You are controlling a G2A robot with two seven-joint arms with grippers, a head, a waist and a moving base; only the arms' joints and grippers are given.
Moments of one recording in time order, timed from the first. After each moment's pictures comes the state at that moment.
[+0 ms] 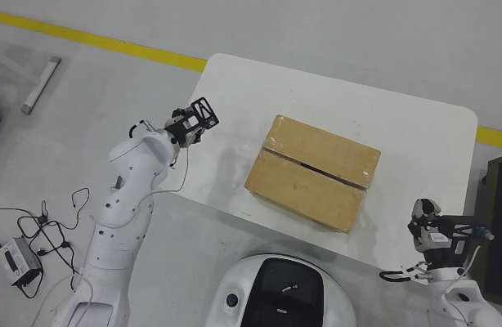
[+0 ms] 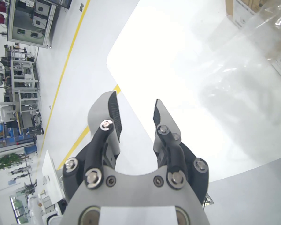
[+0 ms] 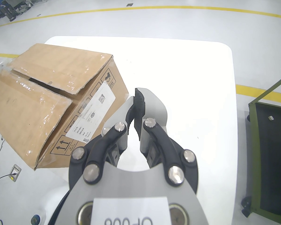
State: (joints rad) left arm 1.08 -1.22 -1.49 -1.68 1.94 -0.67 -0.43; right arm -1.94 -1.25 1.74 -2.04 -1.12 -0.12 0.01
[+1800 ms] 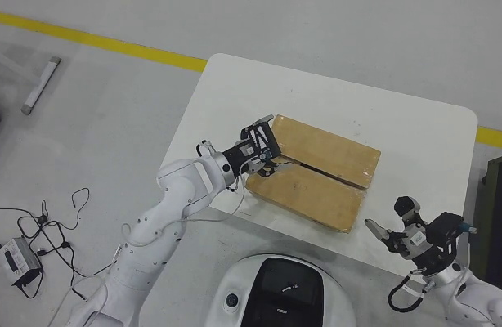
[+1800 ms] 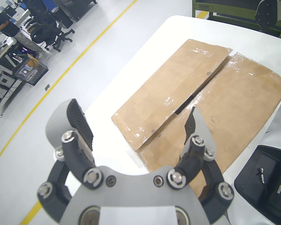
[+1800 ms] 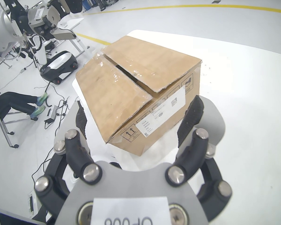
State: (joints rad) left arm 1.11 -1.25 -1.22 -1.83 1.59 -0.61 -0.23; right arm -1.84 -1.21 1.77 -1.95 -0.93 -0.72 0.15
